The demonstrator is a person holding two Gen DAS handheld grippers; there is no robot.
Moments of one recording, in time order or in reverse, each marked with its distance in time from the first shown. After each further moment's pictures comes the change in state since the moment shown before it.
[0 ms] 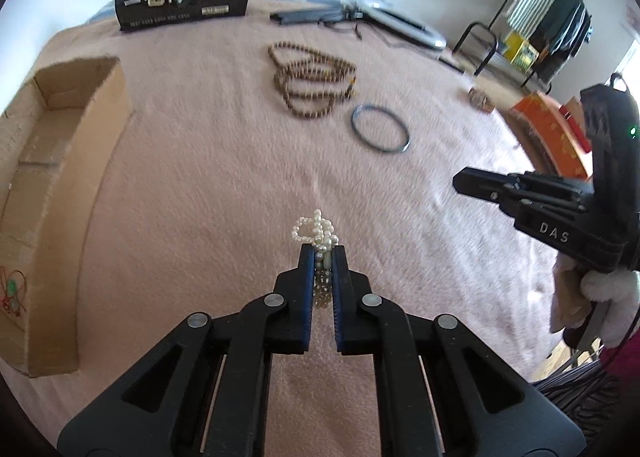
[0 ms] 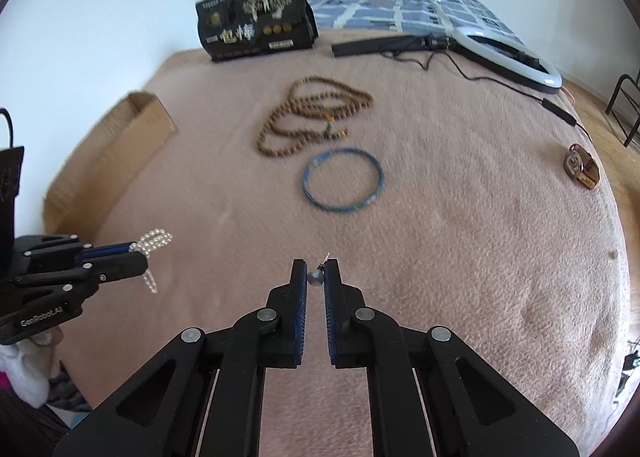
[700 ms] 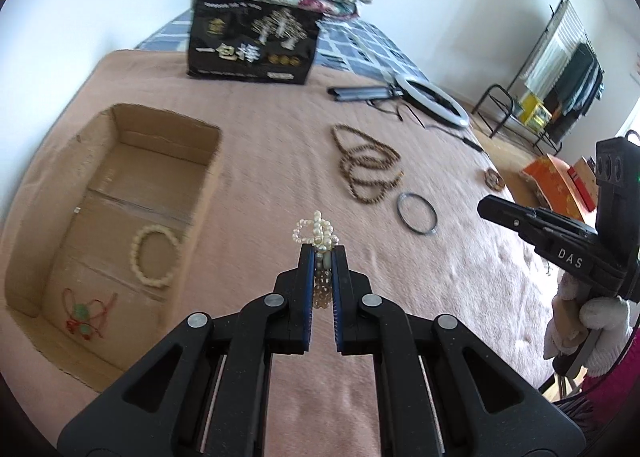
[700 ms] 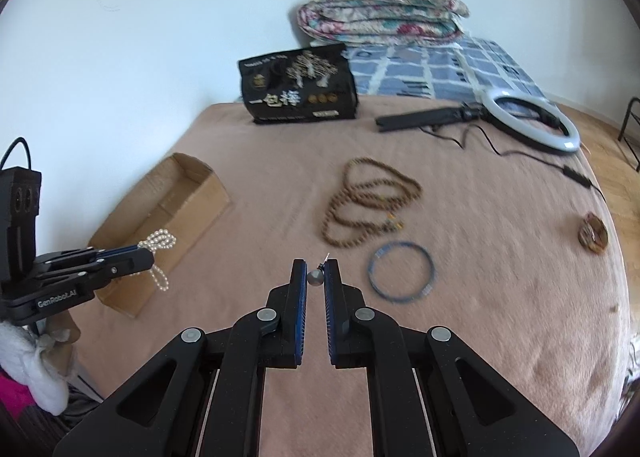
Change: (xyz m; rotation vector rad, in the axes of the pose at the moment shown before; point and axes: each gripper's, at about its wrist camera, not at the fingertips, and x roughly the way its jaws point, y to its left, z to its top) left arm -0.071 0.066 0.028 -0.125 -0.170 0.040; right arm -0.028 0.051 0.055 -0.030 -0.146 0.071
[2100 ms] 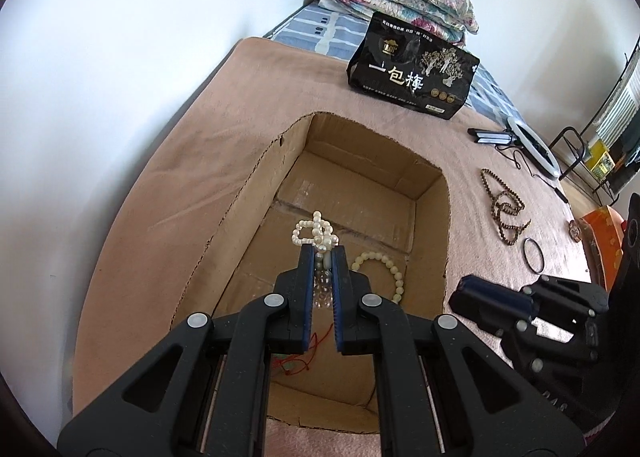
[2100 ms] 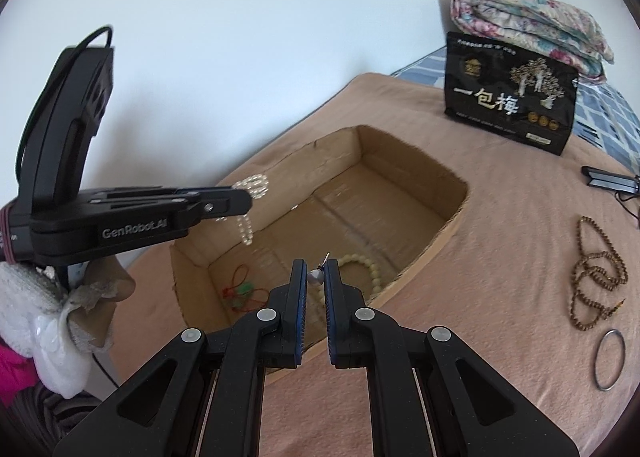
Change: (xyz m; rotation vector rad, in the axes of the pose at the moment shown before) left arm -0.036 0.165 0.016 -0.163 -0.008 0.224; right arm 0.102 0.205 0.010 -0.246 0.071 0.265
